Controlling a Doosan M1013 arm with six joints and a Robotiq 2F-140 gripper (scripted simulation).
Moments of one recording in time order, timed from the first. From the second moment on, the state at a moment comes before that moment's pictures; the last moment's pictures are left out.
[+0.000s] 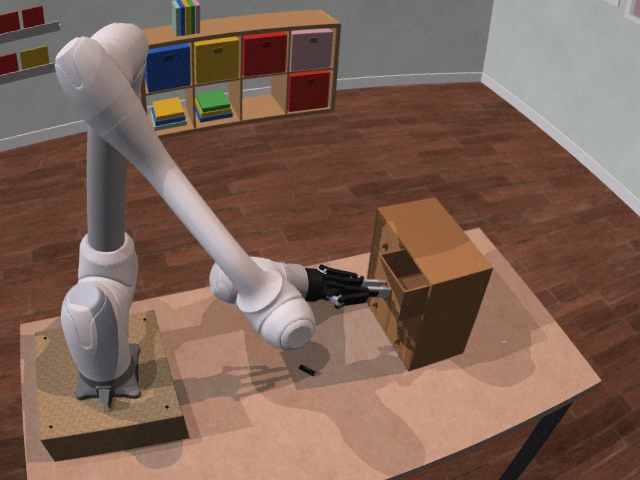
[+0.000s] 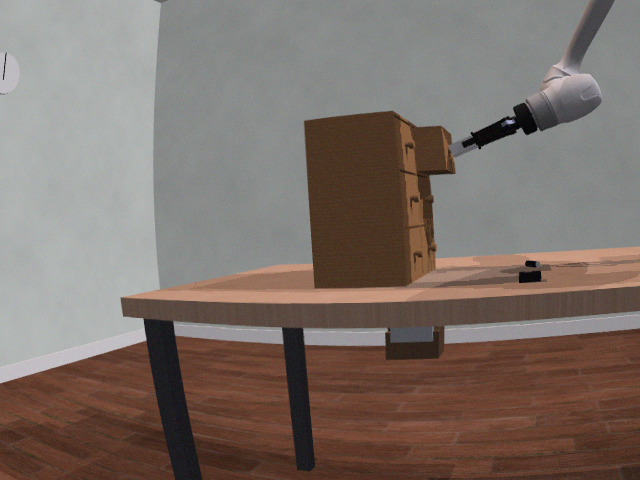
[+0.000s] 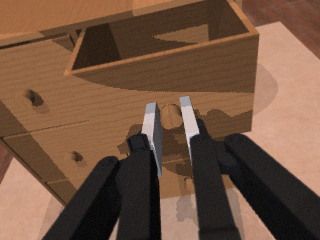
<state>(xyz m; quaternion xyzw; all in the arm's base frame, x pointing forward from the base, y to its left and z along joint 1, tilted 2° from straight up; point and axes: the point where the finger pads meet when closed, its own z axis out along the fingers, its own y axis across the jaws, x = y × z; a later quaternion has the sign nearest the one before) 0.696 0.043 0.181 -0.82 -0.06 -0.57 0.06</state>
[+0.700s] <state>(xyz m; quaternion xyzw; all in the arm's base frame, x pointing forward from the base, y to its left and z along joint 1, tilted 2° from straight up) 0.679 0.040 0.181 -0.82 -0.06 -0.57 0.06</state>
